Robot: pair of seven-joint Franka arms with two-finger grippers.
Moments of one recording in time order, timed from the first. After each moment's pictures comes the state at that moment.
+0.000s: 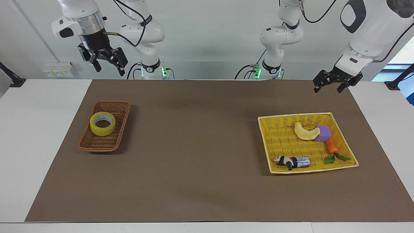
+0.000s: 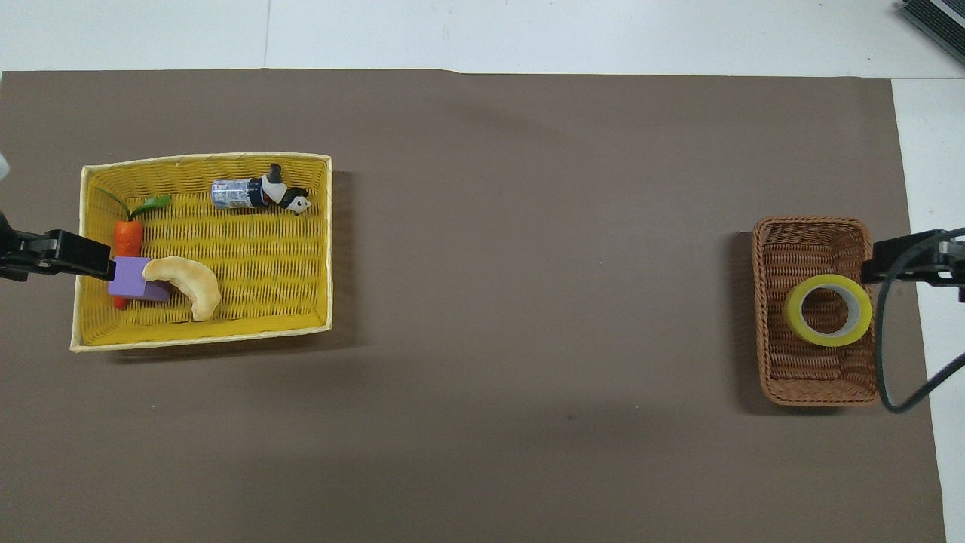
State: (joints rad) left arm 0.11 -0.03 -0.14 -1.64 -0.01 1.55 0.04; right arm 0.03 -0.09 -0.04 -1.54 0.00 1.45 0.20
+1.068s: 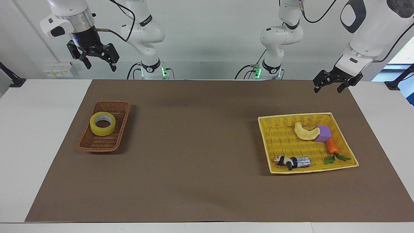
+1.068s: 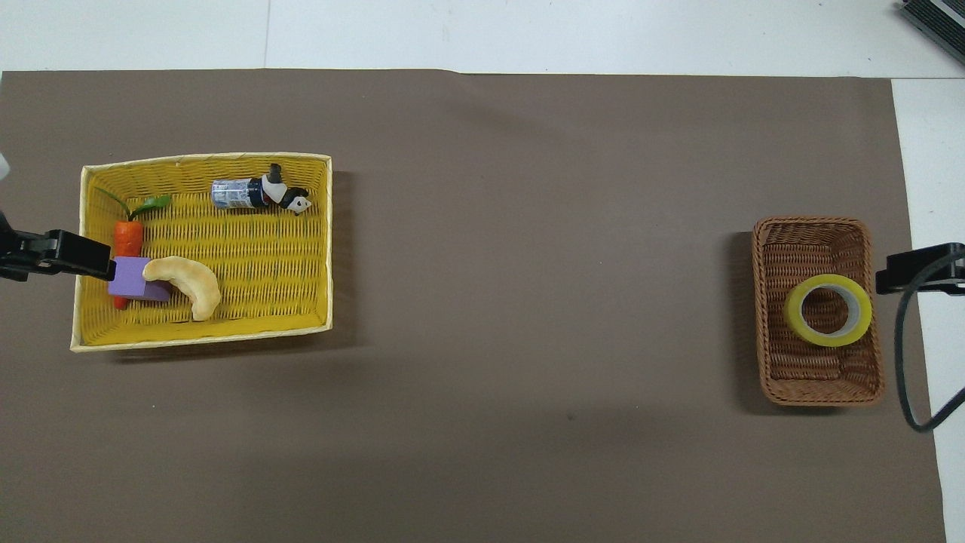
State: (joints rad) left arm 0.11 -0.03 -0.14 -1.64 -0.01 1.55 0.04; right arm 0.02 -0.10 -0.04 -1.54 -0.02 1.43 0.10
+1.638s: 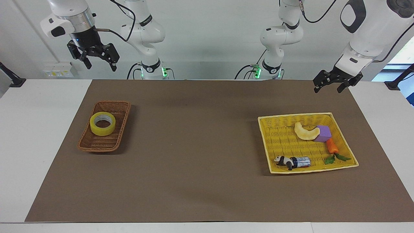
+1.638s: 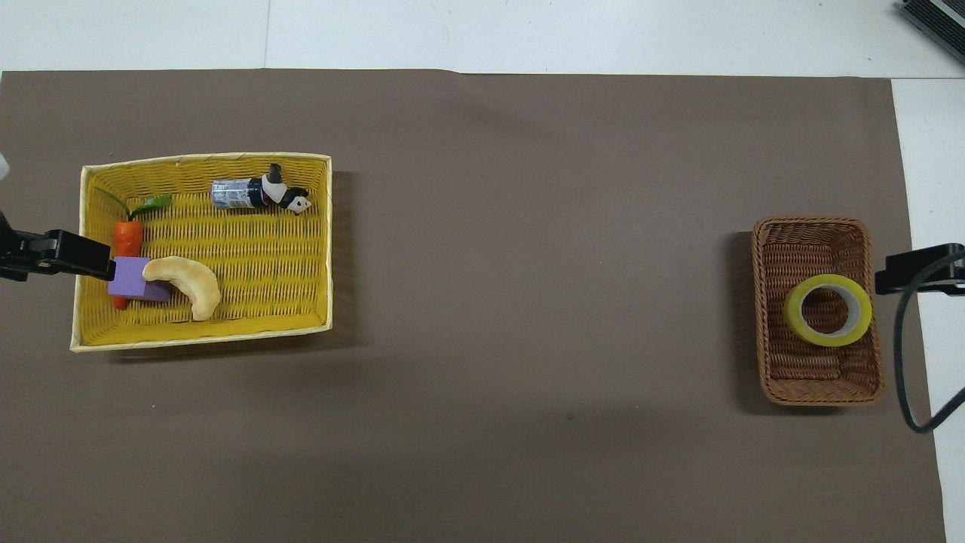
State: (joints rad) left arm 0.11 -0.03 -0.14 -1.64 -0.01 1.55 0.04; right arm 0.02 -0.10 -0.04 -1.54 -0.02 1.43 0.09
